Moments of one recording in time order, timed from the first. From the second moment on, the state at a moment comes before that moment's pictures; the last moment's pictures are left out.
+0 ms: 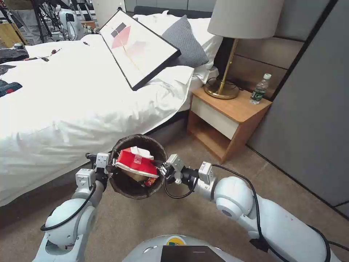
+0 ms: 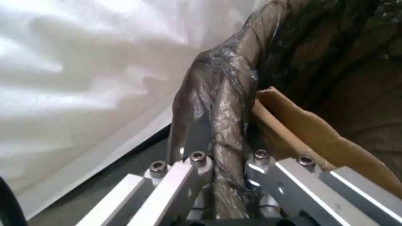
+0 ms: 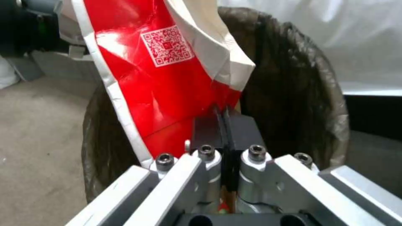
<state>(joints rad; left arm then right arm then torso) 1.57 -1.34 -0.68 -2.38 -0.18 0.64 0.03 -0.96 0.87 -0.18 2.26 0.58 -0.48 -0.06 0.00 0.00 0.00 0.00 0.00</state>
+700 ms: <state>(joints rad) 1.56 -1.34 -0.67 -2.38 -0.18 0.64 0.03 -0.94 0.91 -0.20 2.18 0.55 -0.49 -0.06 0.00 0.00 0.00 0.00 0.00</state>
